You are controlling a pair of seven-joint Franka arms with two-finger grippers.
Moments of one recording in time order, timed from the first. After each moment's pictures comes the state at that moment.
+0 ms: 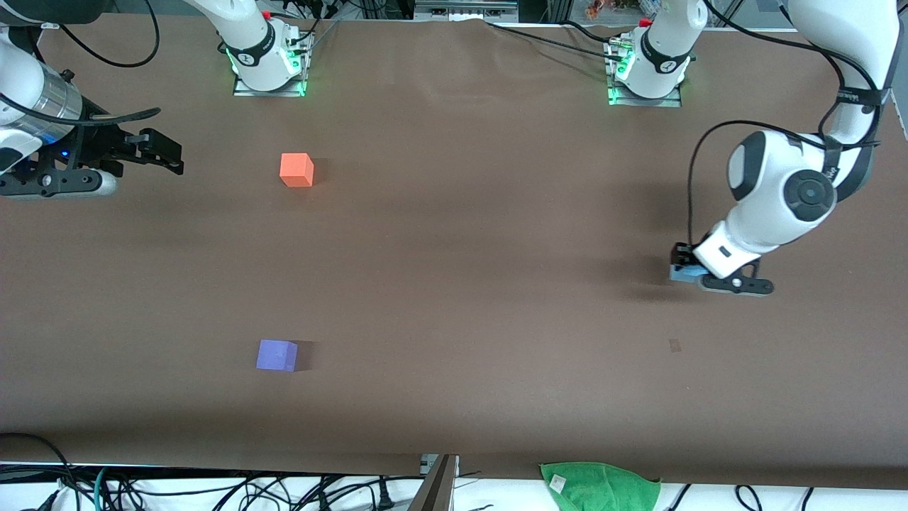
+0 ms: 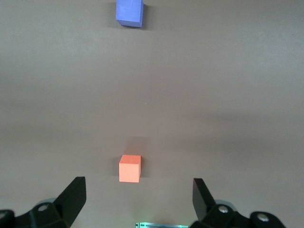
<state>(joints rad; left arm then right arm) 0.16 0.30 -0.31 -1.98 0.10 2.22 -0.12 0.28 0.06 -0.16 -1.55 0.02 1.50 0.07</state>
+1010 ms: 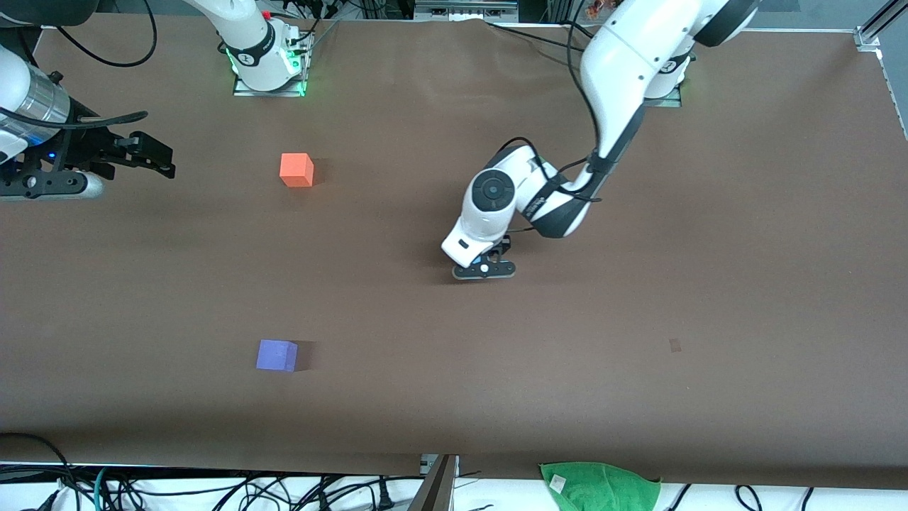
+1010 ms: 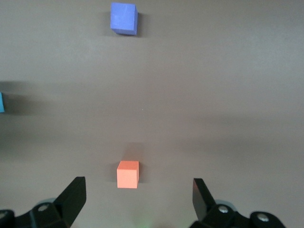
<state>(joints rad) -0.52 0.83 -0.25 -1.49 0.15 2.33 -0.91 0.27 0.06 -0.17 -1.55 0.02 1.54 0.07</state>
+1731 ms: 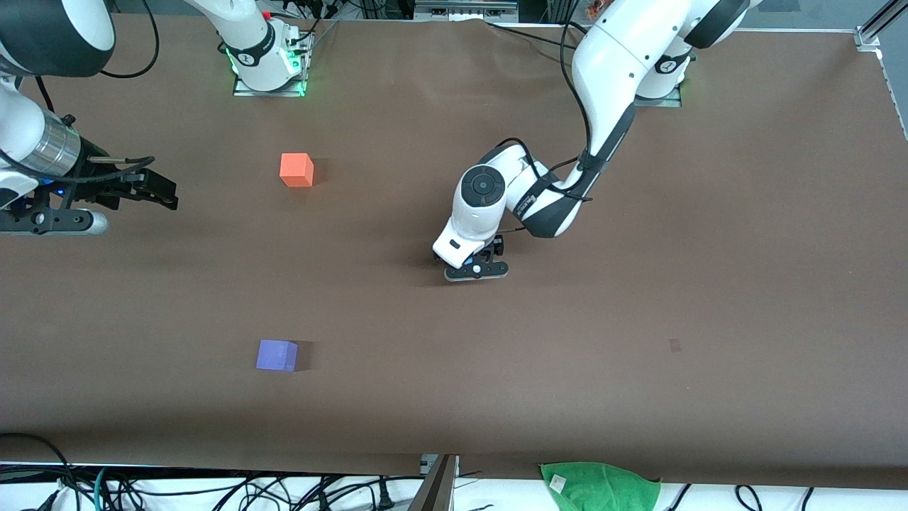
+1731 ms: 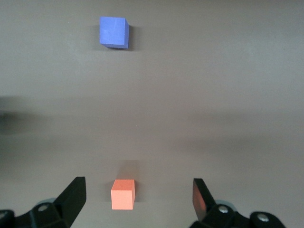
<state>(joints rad) -0.53 0.79 -0.24 -1.42 0.16 2.24 -0.92 0.25 0.15 -0.17 -1.55 0.02 1.62 0.06</state>
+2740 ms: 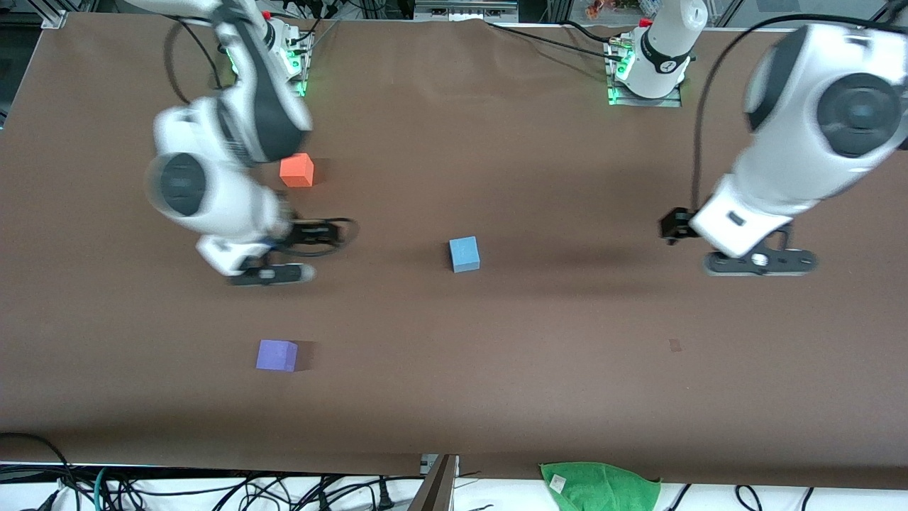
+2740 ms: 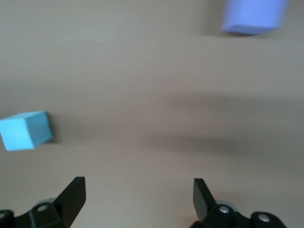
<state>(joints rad) -0.03 0.31 -0.22 -1.36 0.16 1.58 -0.23 0.53 0.45 -0.10 -1.55 0.17 1.92 0.32</state>
